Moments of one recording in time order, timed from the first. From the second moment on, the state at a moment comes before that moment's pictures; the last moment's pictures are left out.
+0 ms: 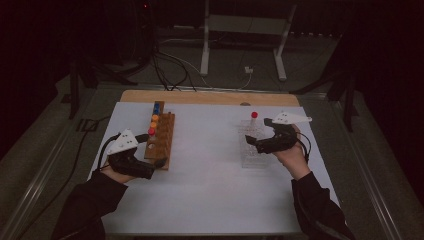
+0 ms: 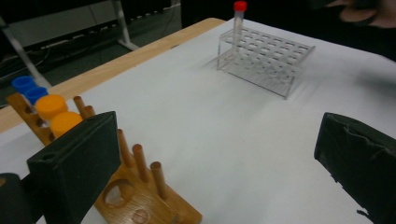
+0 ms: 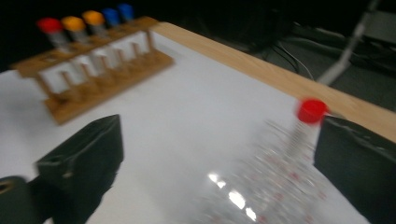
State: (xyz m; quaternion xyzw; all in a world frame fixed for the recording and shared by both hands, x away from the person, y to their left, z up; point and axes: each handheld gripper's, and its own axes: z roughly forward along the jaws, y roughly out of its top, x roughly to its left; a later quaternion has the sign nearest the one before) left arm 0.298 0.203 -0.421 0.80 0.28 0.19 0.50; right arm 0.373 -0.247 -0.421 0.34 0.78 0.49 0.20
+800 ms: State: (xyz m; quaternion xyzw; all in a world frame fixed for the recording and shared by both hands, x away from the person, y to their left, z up) left arm 0.297 0.206 -0.423 0.80 0.28 0.18 0.50; right arm 0.444 -0.244 -0.470 0.43 0.78 0.40 0.23
